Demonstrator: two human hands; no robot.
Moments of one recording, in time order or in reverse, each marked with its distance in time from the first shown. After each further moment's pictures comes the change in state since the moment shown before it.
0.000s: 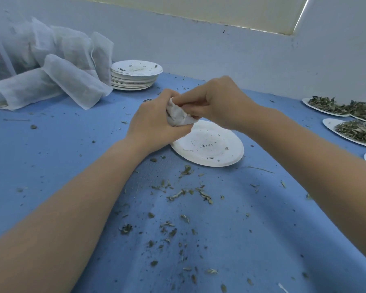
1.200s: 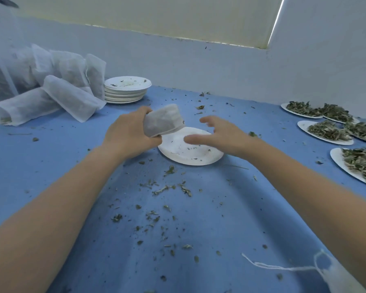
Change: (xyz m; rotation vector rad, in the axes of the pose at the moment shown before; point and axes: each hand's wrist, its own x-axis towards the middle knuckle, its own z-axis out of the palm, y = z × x) left_hand -0.005 -0.004 -0.021 0.319 -0.127 -0.093; right_hand -0.058 0.032 -0.001 0.181 -0.090 0.626
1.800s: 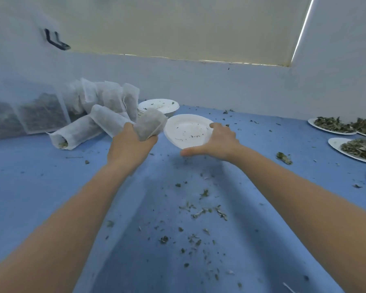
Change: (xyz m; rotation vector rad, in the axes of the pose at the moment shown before) left_hand 0.002 -0.036 -0.058 -0.129 0.140 -0.436; right_hand 0.050 -0.063 0.032 -0.046 0.110 0.049
